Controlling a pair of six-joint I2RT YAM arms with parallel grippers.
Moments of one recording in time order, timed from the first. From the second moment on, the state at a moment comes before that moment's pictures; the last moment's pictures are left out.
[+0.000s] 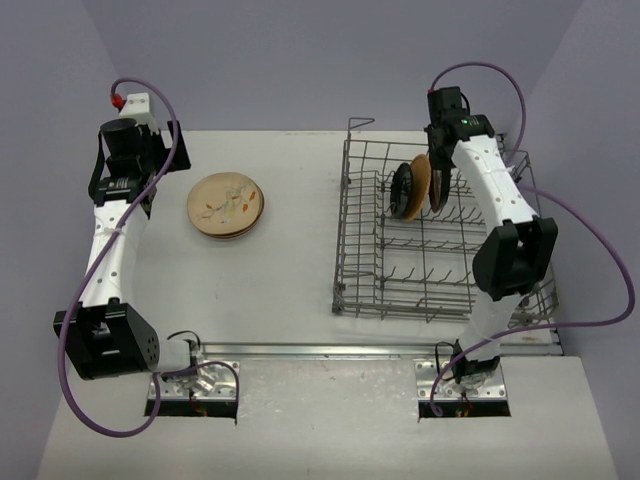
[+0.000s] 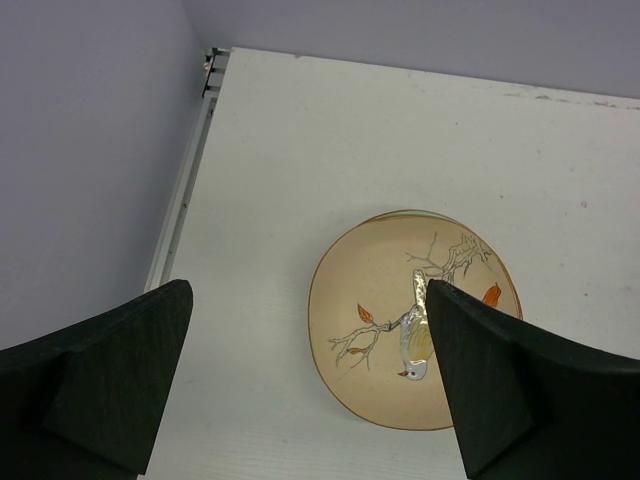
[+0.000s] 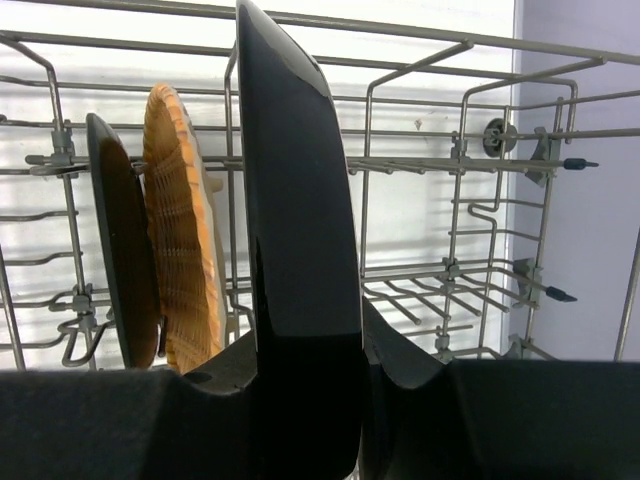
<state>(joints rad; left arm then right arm) 0.20 1.33 1.29 -0.34 -0.02 0.00 0.16 1.89 1.86 -0.91 0.40 0.01</state>
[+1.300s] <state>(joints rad) 0.20 1.20 1.32 -0.36 0.57 -0.09 0.29 1.38 1.74 -0.78 0.06 -0.10</state>
